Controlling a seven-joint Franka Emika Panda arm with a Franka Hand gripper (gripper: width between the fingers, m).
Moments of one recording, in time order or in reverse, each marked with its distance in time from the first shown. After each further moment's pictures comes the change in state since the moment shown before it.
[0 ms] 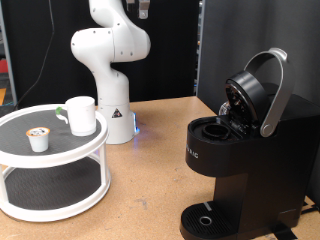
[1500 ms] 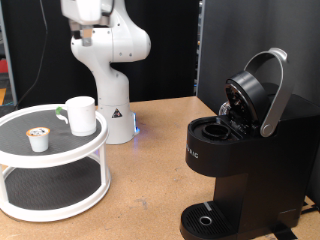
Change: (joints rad) arm -0.070 0.071 -0.245 -0.086 -0.142 0.221 -0.357
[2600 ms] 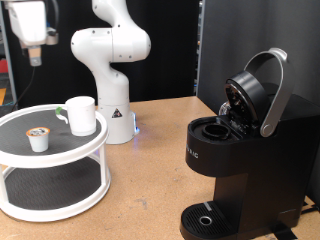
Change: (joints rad) arm -0.016 0.153 -0.211 0.059 -0.064 0.107 -0.247
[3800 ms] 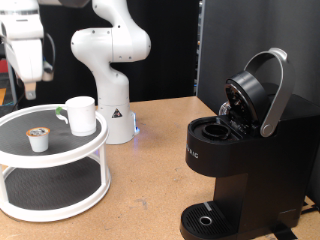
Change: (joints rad) arm -0.011 0.073 -0.039 -0.122 -0.061 0.223 -0.029
